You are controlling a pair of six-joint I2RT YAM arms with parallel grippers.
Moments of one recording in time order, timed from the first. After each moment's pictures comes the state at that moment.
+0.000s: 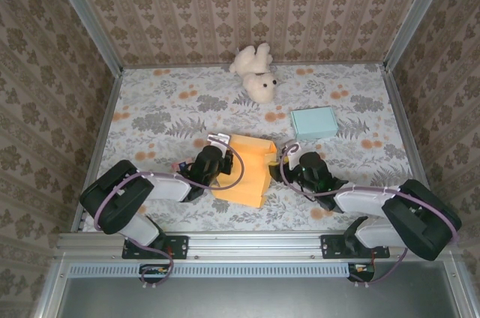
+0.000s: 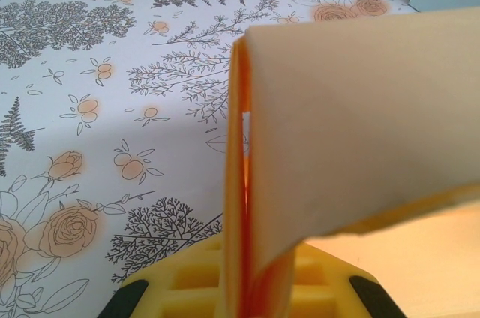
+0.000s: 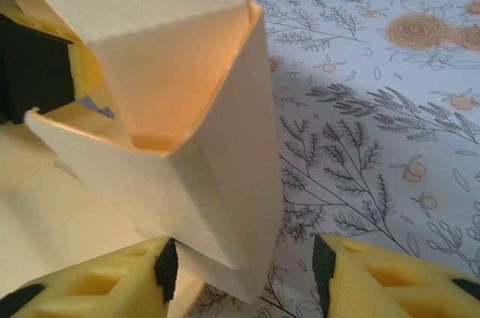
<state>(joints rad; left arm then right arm) -0.82 1.52 0.43 0.59 -0.29 -0.23 0.65 1.29 0.28 0.56 -0.01 0.19</state>
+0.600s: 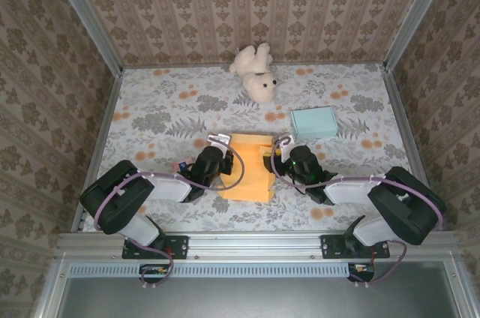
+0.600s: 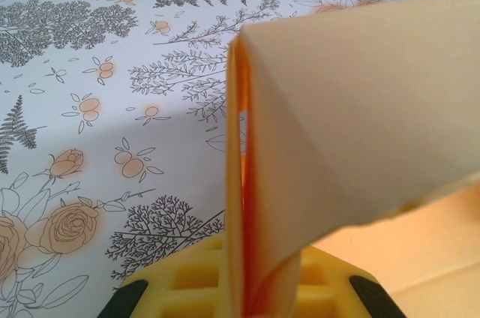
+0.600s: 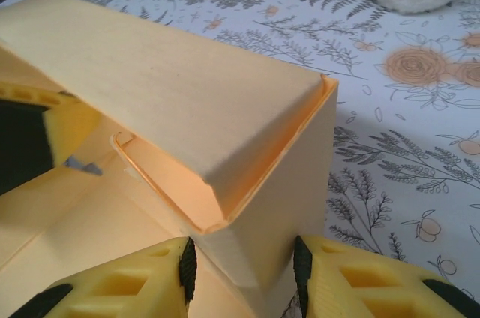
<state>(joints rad) -0.83 1.52 0.43 0.59 -0.31 -0.24 0.68 1.44 0.40 0.60 0.10 0.23</state>
